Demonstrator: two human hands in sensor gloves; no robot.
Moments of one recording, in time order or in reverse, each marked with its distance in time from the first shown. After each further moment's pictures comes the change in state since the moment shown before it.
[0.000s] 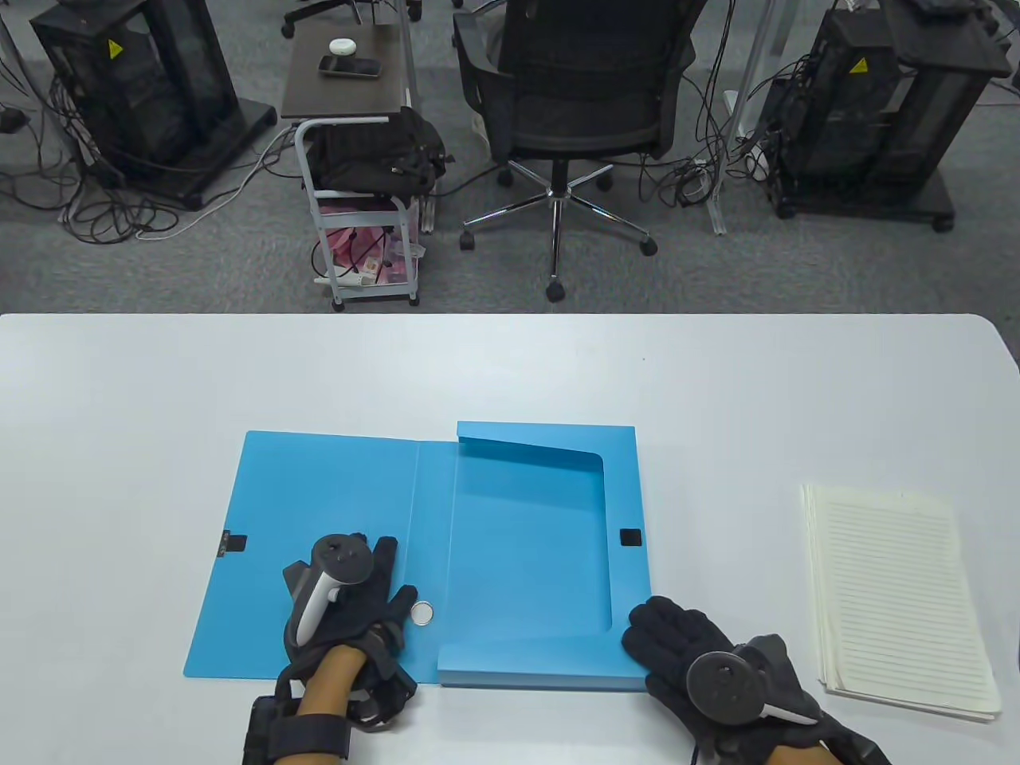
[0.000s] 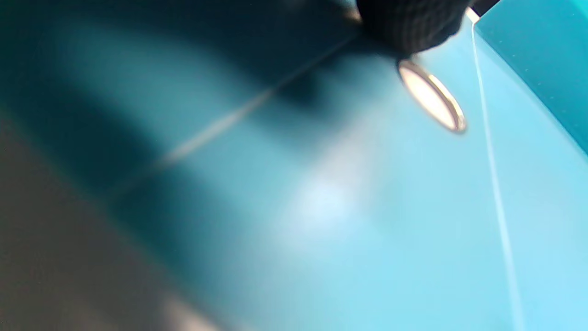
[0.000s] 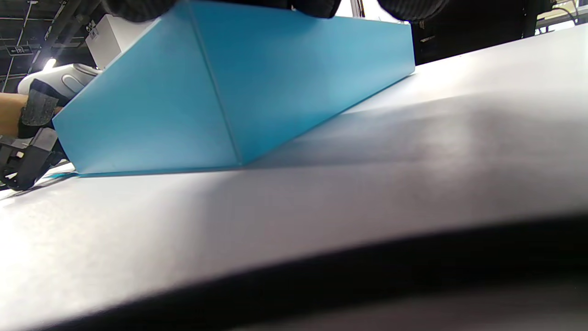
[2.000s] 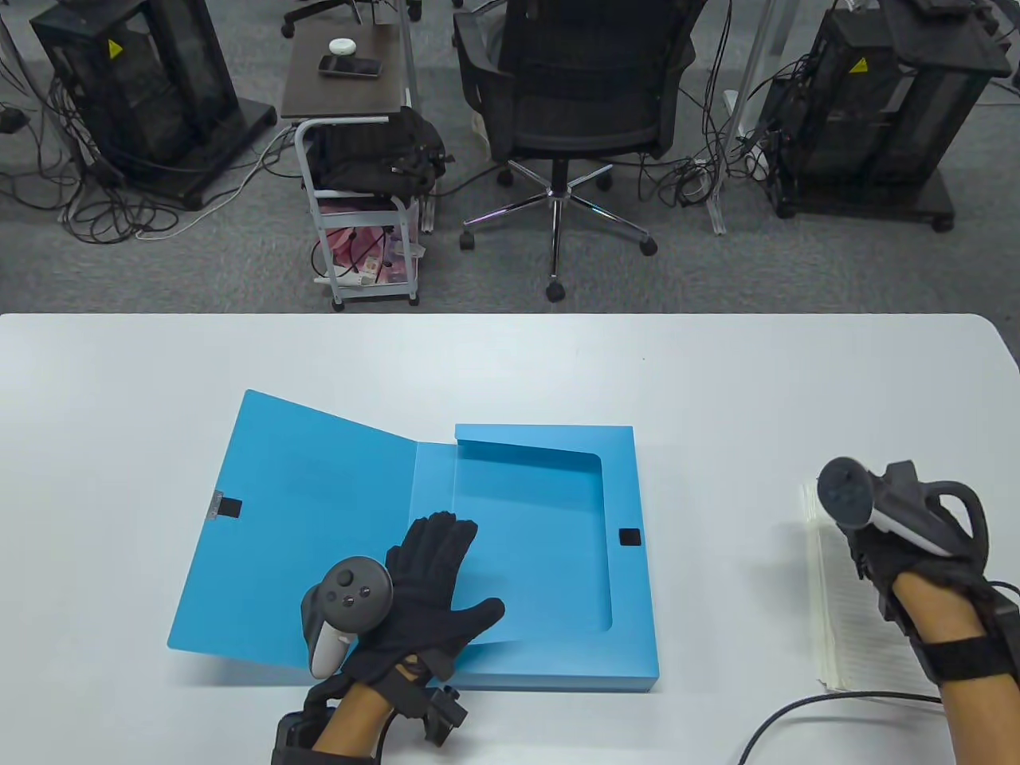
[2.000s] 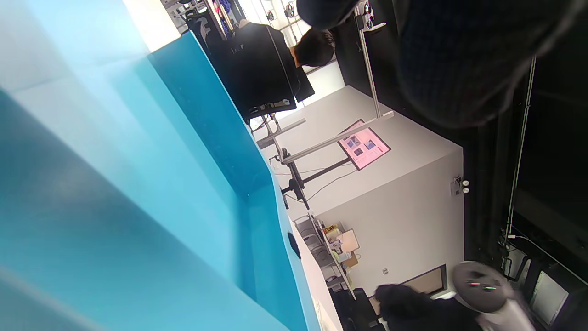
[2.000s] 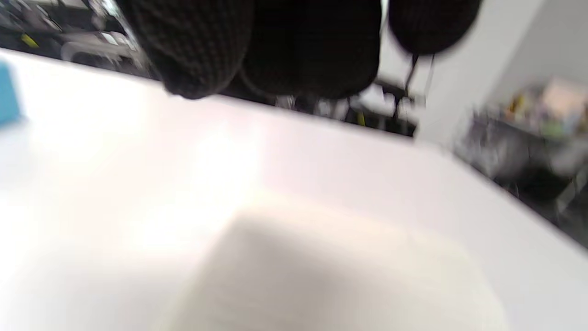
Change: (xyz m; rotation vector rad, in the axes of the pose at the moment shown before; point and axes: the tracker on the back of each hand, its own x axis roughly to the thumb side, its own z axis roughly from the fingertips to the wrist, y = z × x) left_hand 0.068 -0.007 0.079 0.121 -0.787 0.285; right_hand -0.192 -0.153 -0.030 0.174 0.716 0.377
